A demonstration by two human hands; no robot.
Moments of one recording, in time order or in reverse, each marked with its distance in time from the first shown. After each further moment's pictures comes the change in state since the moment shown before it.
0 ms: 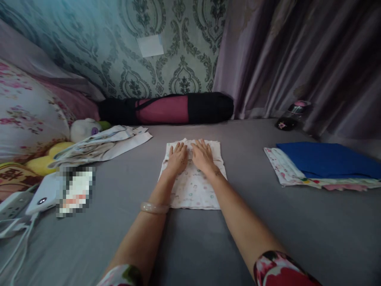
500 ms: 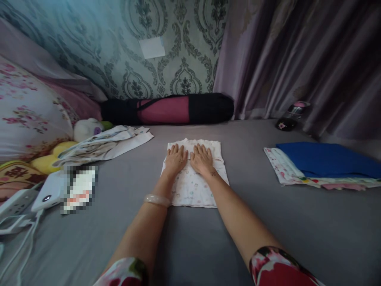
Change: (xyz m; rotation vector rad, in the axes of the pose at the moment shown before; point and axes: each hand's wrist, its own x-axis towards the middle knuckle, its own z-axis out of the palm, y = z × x) left_hand 0.004 -0.012 0.014 0.052 -0.005 -0.110; right_hand -0.005 -0.008 0.013 -0.116 -0.161 0.139
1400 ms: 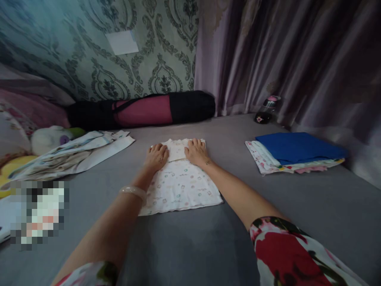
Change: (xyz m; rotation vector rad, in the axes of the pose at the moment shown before) left_hand 0.026 -0.033 0.000 0.043 0.024 0.206; right_hand 0.019 0.047 -0.013 -0.151 0.161 -0.052
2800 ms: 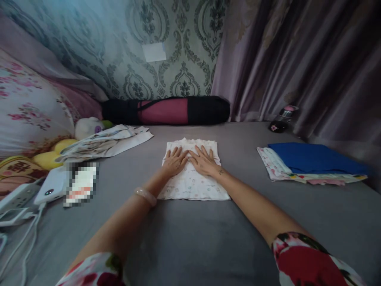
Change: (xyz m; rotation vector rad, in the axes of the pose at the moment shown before) left_hand -0.047 0.031 -0.011 -0.004 -0.085 0.044; right_hand -0.040 -0.018 -0.018 0.177 -0.308 -0.193
